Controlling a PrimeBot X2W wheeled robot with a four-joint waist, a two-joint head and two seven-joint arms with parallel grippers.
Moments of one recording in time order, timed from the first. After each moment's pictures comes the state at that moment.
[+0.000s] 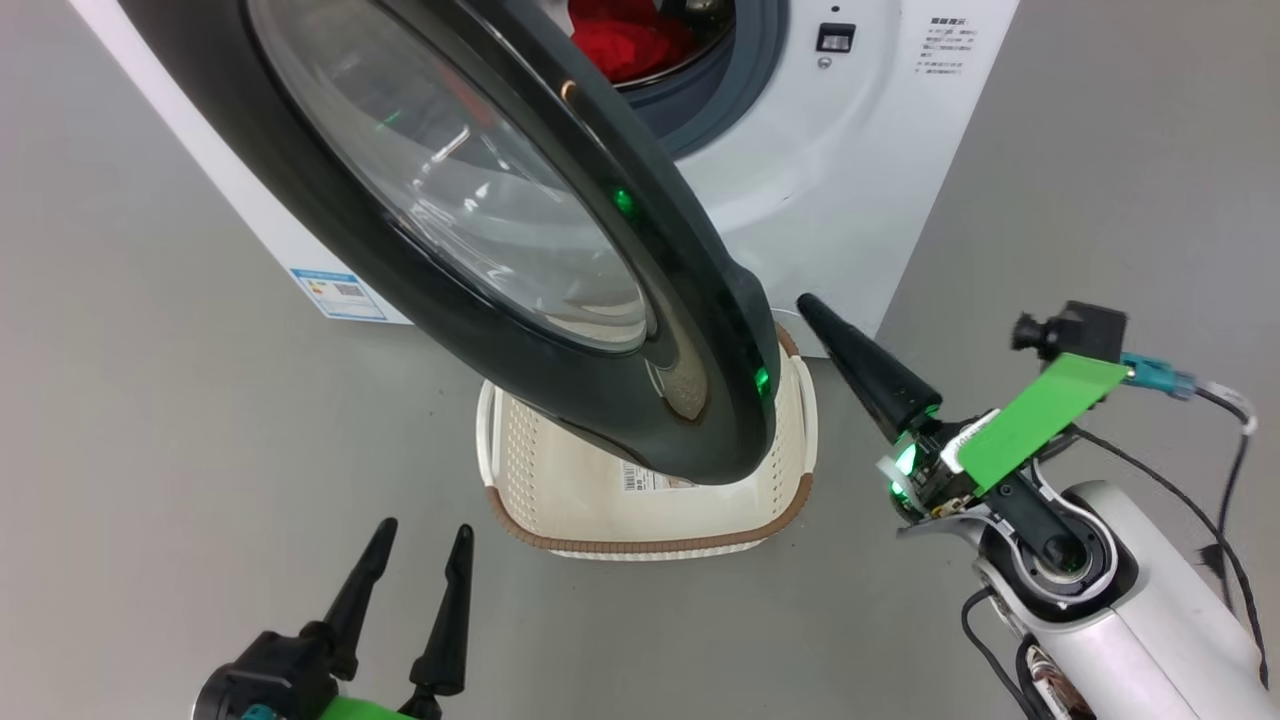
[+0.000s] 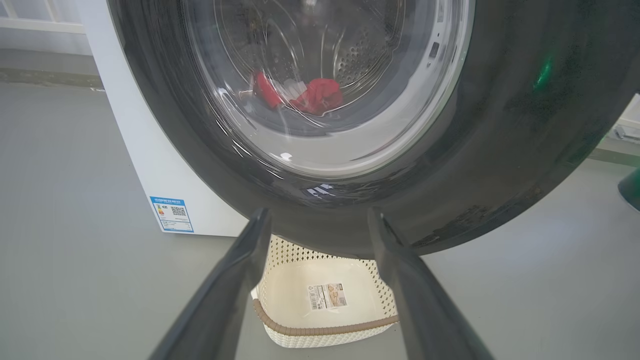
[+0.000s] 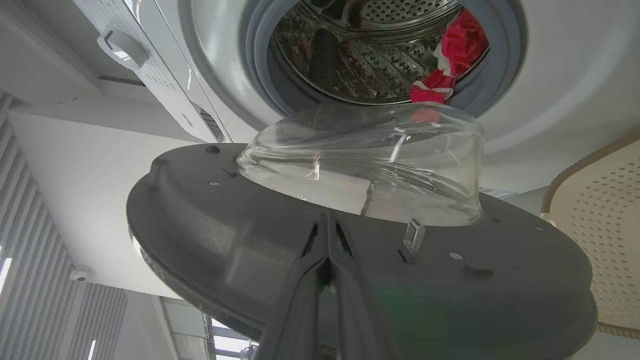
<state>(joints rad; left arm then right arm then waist) -0.07 0.04 -0.11 0.20 -0.26 -0.13 -0.25 -0.44 -0.20 0.39 0.18 1.75 0.12 0.14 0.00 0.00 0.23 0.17</state>
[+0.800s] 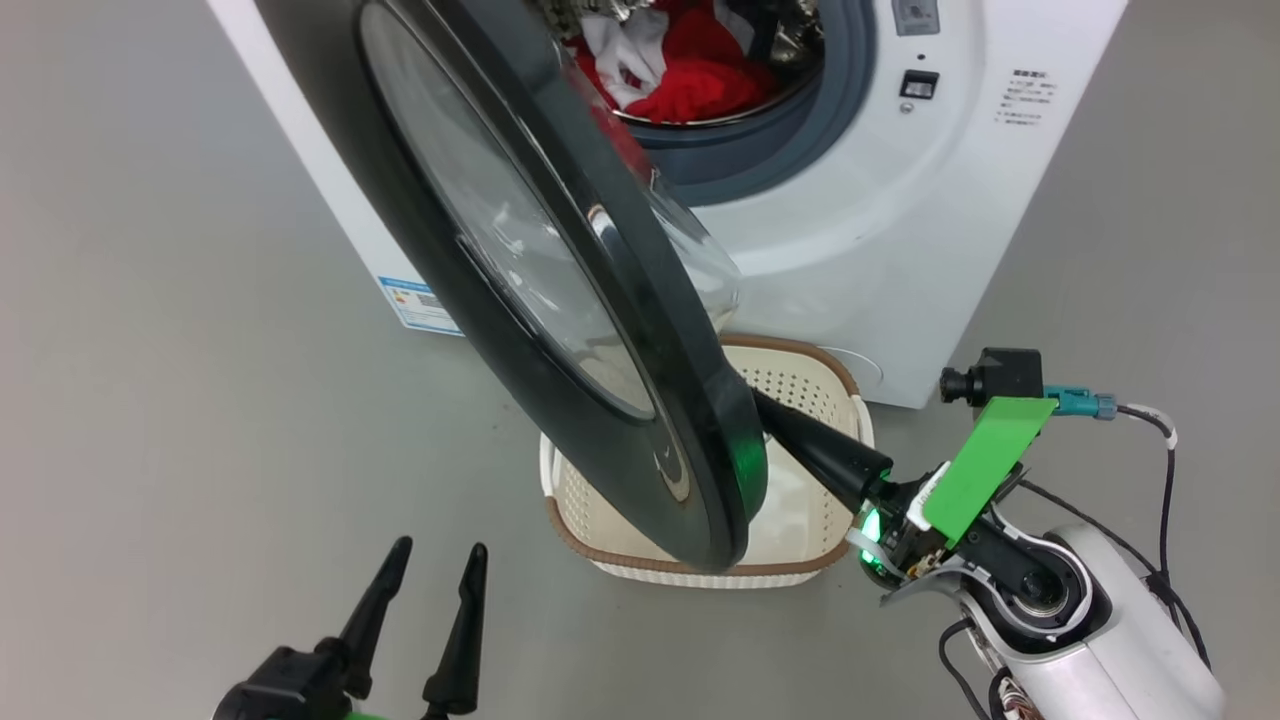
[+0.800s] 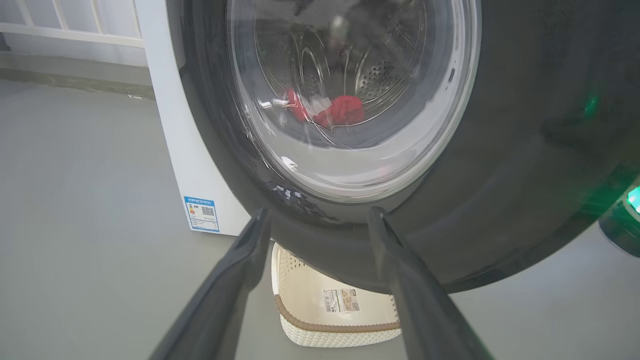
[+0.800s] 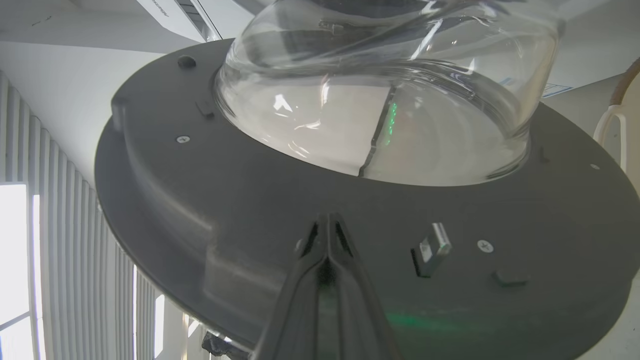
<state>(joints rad) -0.05 0.04 -0.14 0.21 -0.27 -0.11 -0.25 -0.37 -0.08 0.28 0.24 1.69 0.12 0.48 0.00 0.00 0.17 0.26</state>
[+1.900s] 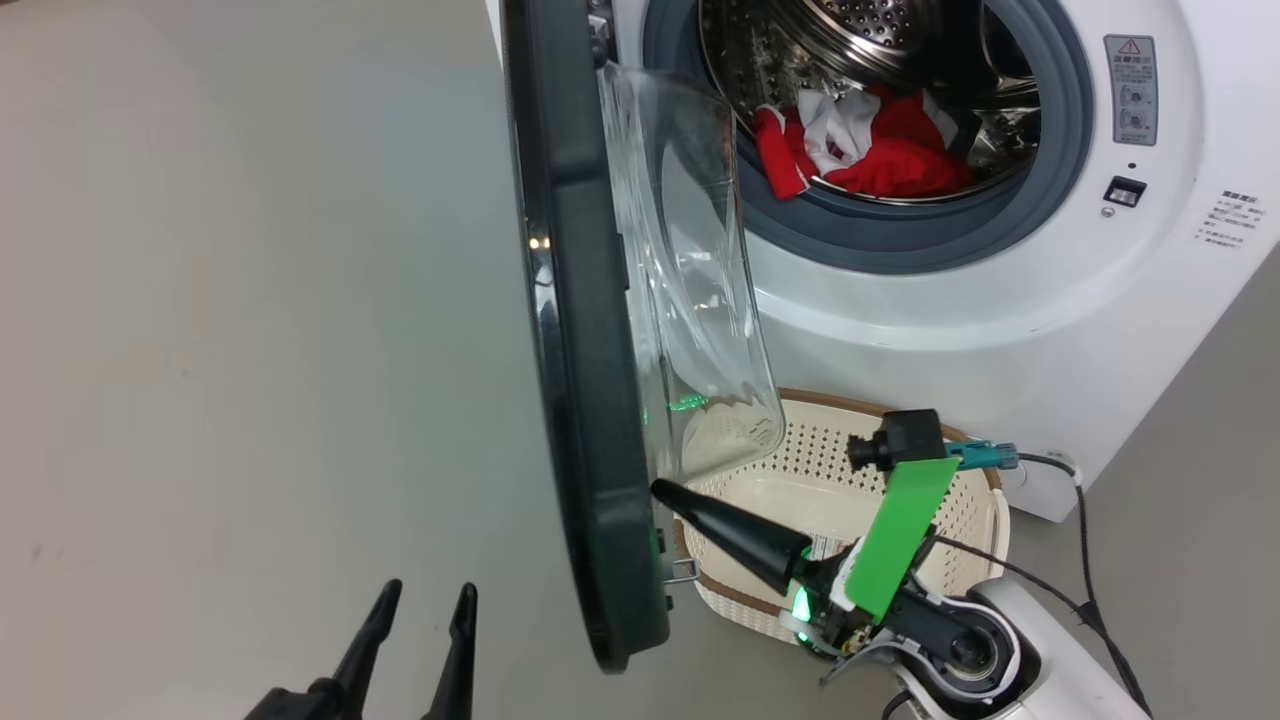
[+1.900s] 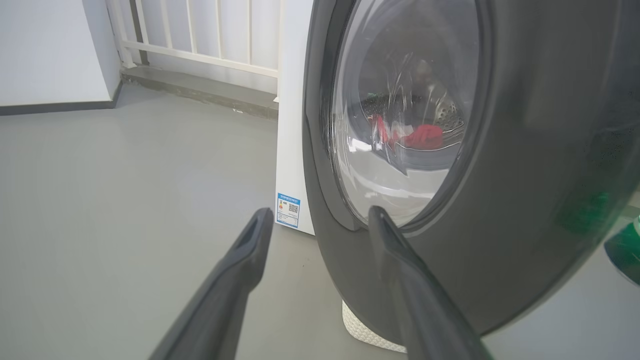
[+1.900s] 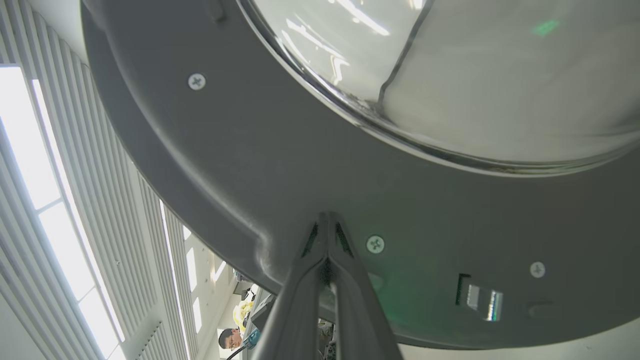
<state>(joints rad) 0.03 0.04 -0.13 0.19 -0.27 -0.09 -0.25 -0.33 -0.07 0.45 0.22 1.73 0.12 0.47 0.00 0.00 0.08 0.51</state>
